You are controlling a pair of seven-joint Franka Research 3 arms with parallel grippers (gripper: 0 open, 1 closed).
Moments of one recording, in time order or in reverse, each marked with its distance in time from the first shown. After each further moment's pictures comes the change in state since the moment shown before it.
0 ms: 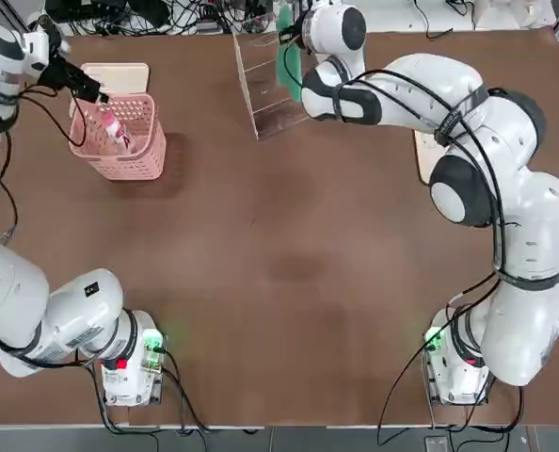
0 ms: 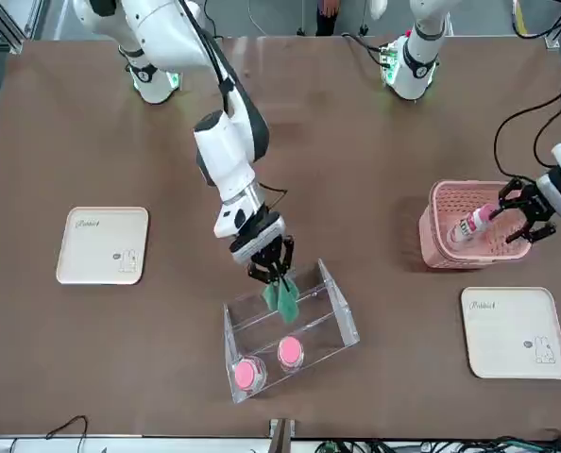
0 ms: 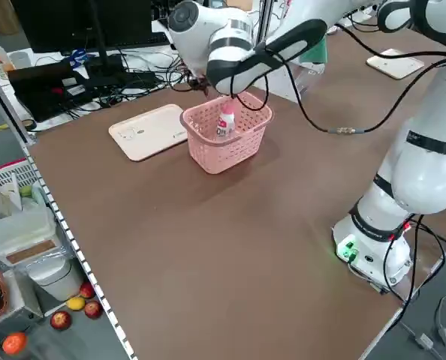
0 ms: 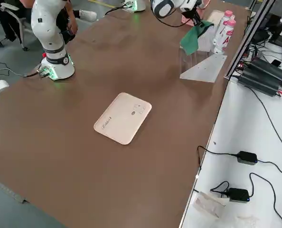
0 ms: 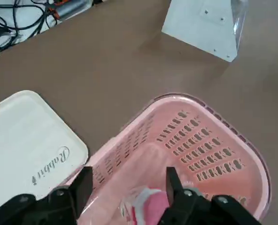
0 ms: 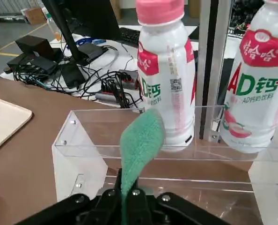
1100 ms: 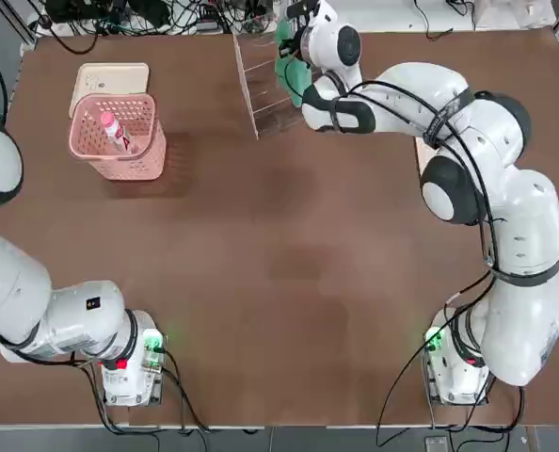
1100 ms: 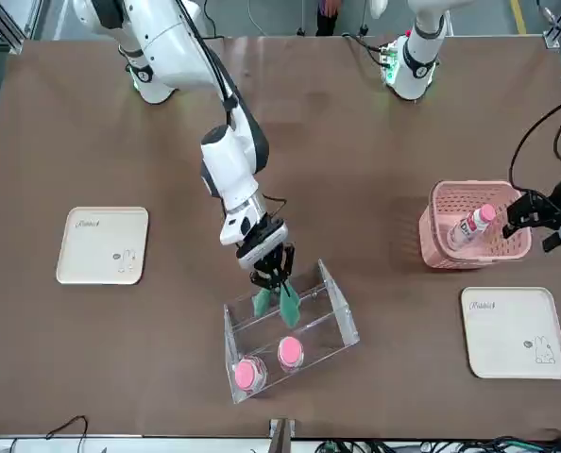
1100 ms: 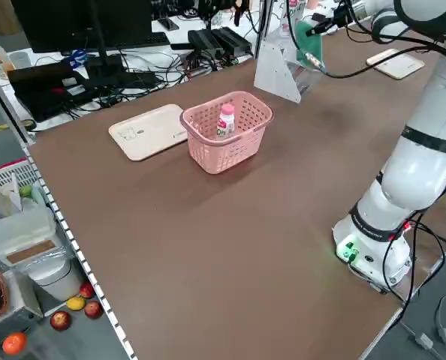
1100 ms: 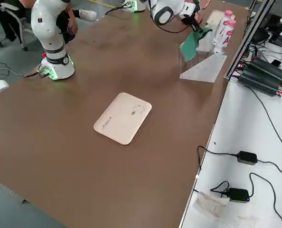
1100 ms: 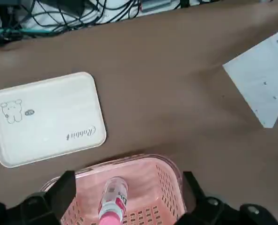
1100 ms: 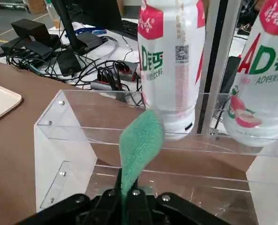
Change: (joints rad) left arm -0.270 0.034 -0.051 0.492 0.611 -0.237 -1.239; right arm -0.003 0.069 -0.010 0.013 -0.065 0.053 -0.003
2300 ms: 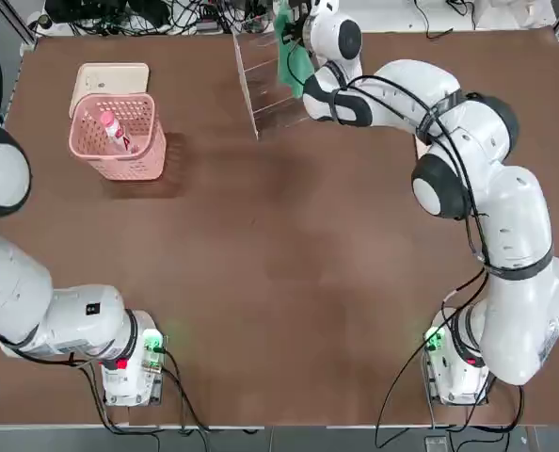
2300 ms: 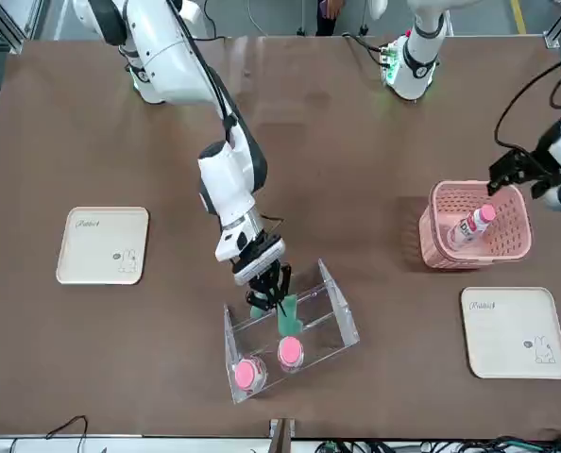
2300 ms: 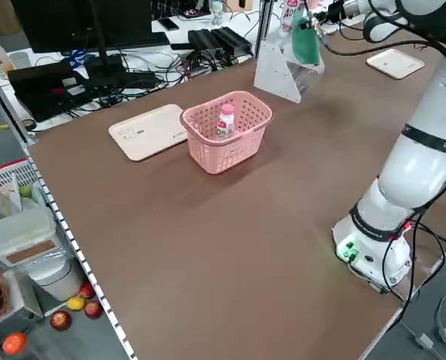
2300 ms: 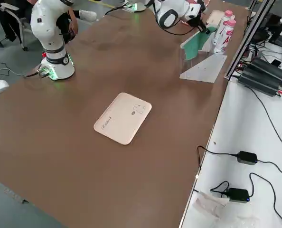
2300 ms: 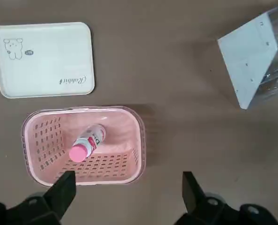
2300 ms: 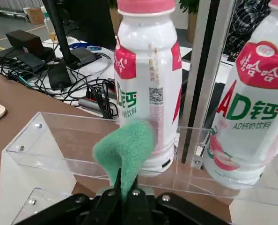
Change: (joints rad) left arm -0.135 -0.024 -0.036 0.182 0.123 -0.364 -0.361; right arm -0.025 0.093 -0.026 0.135 -0.019 0.023 -0.044
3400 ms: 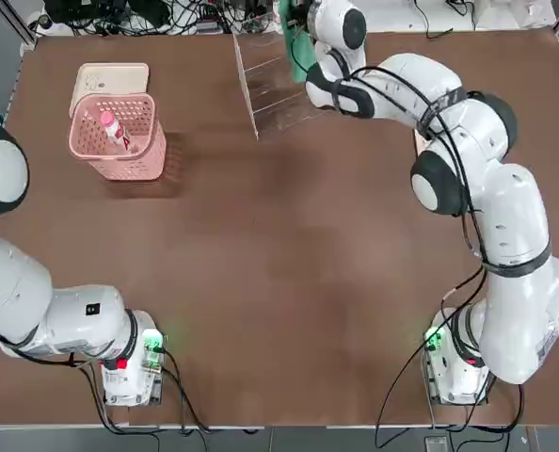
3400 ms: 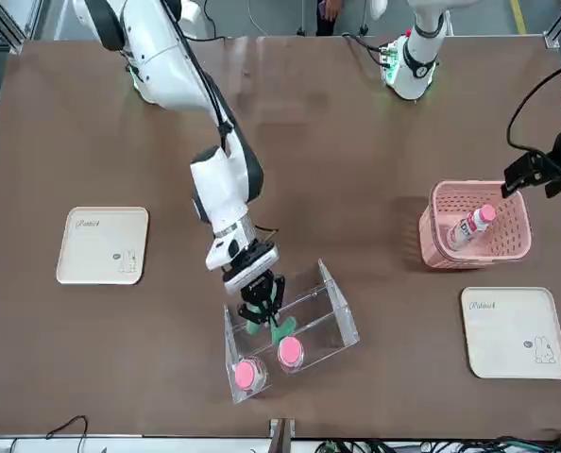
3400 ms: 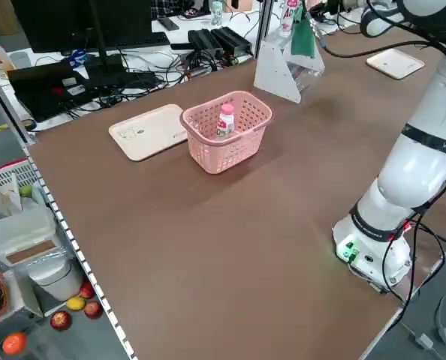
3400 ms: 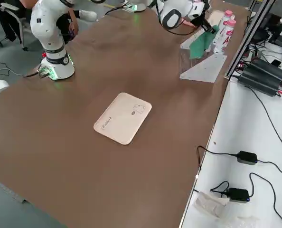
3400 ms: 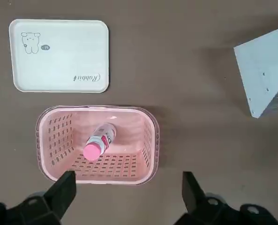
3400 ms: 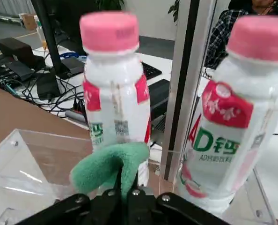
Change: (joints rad) left arm 0.036 0.011 0.043 0.002 0.002 0.010 0.005; right arm -0.025 0.038 -0.021 0.074 -0.001 -0.001 -0.028
